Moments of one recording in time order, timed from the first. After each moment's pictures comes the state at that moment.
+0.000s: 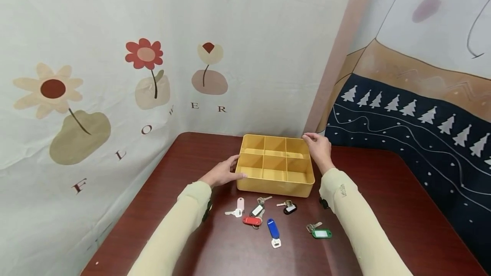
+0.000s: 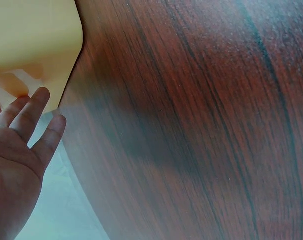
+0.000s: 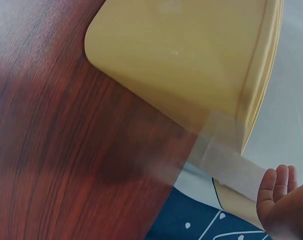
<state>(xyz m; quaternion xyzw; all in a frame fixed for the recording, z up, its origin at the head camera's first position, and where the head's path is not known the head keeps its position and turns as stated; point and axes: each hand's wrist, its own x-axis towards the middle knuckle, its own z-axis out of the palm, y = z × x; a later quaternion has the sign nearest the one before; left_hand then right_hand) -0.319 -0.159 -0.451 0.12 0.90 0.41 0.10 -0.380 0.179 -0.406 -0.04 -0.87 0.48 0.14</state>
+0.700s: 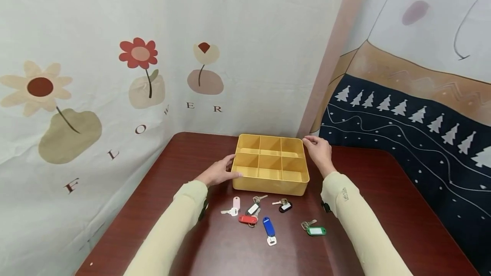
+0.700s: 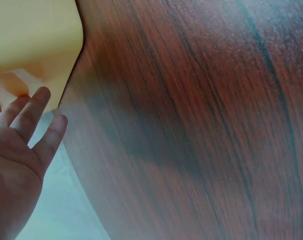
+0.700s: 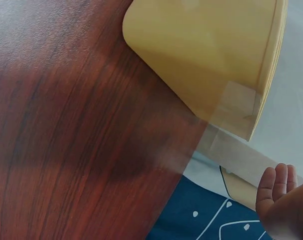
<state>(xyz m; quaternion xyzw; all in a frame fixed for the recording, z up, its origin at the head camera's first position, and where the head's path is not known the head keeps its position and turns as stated) -0.322 -0.160 -0.452 0.12 0.90 0.41 0.10 -0.369 0.198 -0.413 -0.04 -0.87 0.46 0.14</state>
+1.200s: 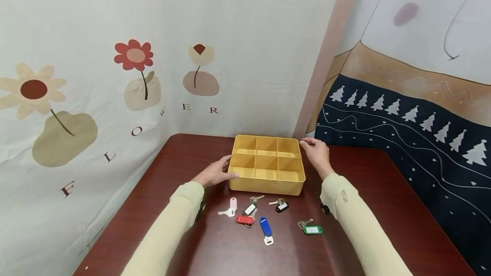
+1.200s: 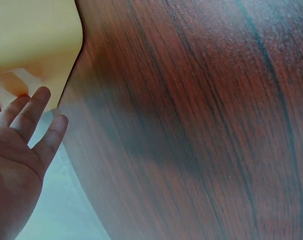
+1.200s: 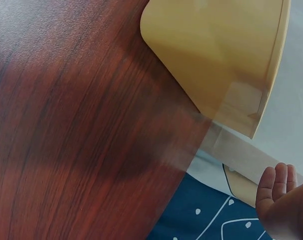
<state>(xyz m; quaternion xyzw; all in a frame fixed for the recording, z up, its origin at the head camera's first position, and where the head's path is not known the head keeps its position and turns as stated) -0.322 -0.160 -0.452 0.12 0.90 0.40 0.10 -0.363 0.204 -0.415 -0.04 -0.87 0.47 0.13</state>
